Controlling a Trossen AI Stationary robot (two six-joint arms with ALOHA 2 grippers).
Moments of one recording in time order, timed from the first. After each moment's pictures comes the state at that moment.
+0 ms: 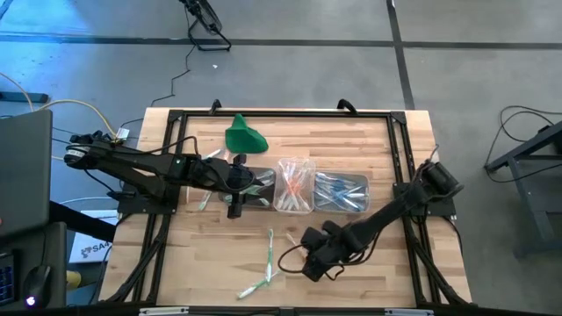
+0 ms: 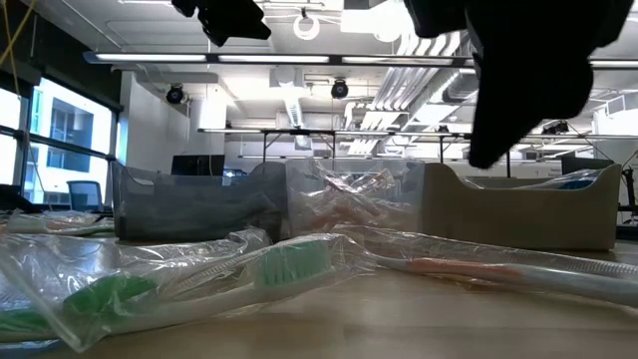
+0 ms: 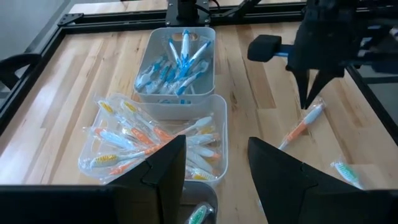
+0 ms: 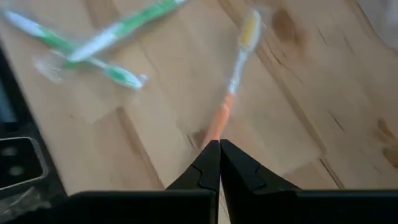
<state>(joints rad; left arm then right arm) -0.16 1.16 0.96 -0.27 -0.15 -0.03 0.57 1.87 1.31 -0.59 0.23 1.10</state>
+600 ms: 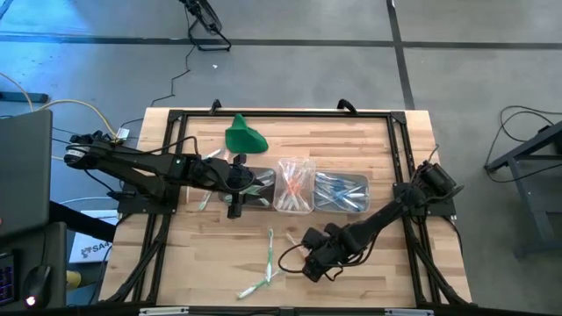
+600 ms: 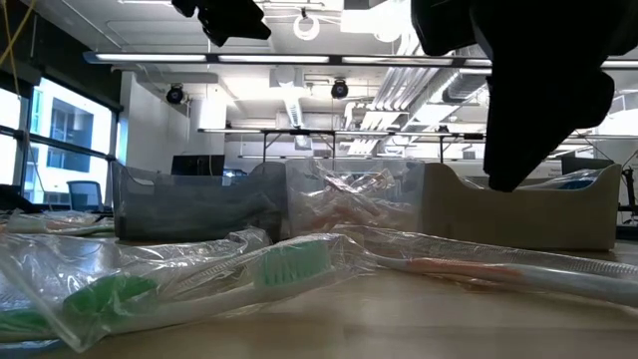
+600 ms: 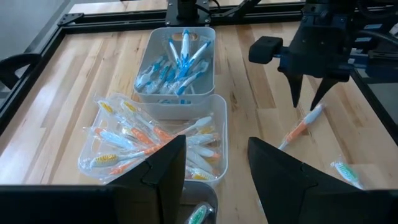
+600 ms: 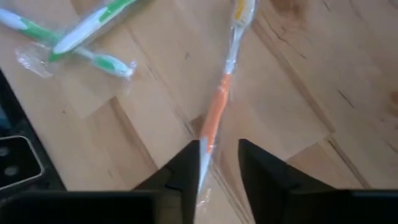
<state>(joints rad) -0.16 1.16 0.96 -0.27 -0.15 -0.03 0.57 1.89 1.31 -0.60 0.18 1.18</state>
